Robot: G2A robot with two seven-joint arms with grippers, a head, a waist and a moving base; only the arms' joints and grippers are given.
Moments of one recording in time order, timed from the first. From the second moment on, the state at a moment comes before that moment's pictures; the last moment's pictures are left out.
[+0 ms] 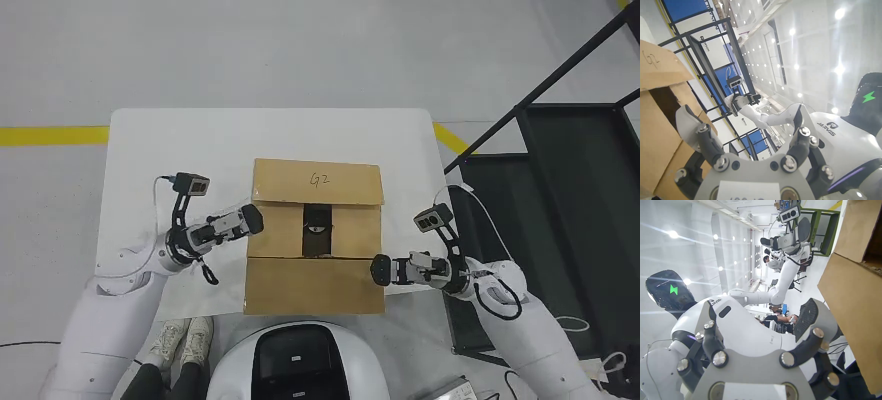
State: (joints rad) left arm 1.23 -1.12 -1.26 -1.48 -0.59 -0.56 -1.10; right arm -1.60 -0.96 1.42 -1.64 0.92 -0.43 1.33
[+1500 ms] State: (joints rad) left arm 0.80 -1.27 -0.96 -1.06 -0.50 -0.57 -0.61; right arm -1.60 -0.96 1.42 -1.64 0.92 -0.43 1.33
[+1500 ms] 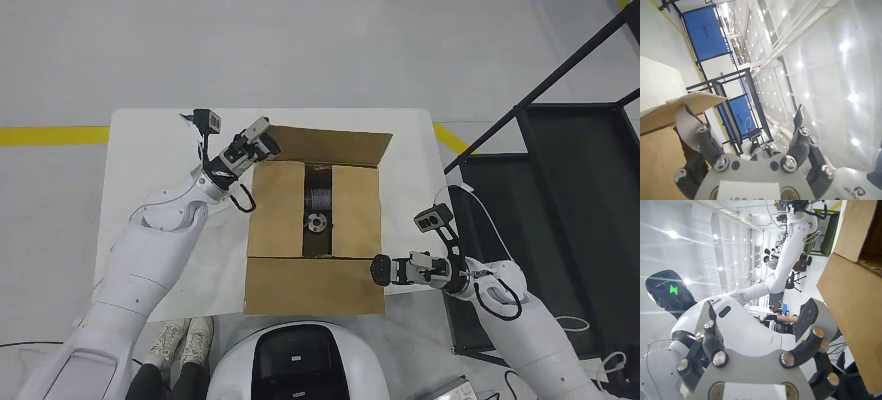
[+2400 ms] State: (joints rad) left arm 0.52 -1.41 -0.75 -0.63 -0.05 -0.32 -0.26; right arm -1.60 -0.96 1.42 -1.64 0.92 -0.43 1.33
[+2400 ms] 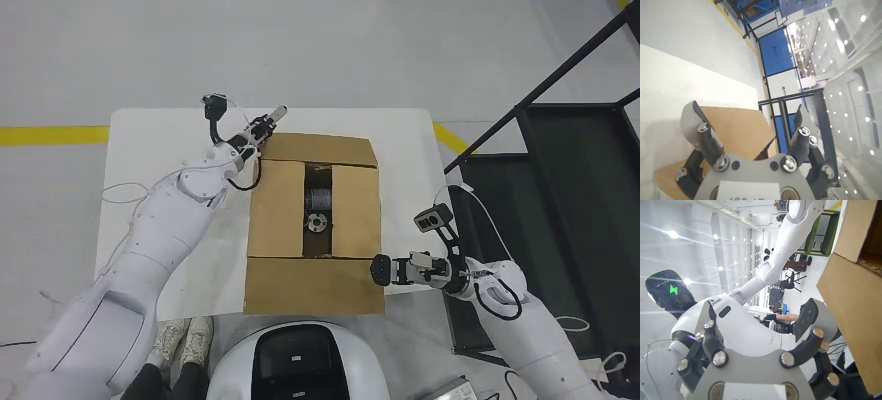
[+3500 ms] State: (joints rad) left arm 1.08 -1.15 -1.42 -1.37 -0.39 -0.50 -0.91; right arm -1.40 -0.98 1.26 -1.81 0.33 -0.18 0.97
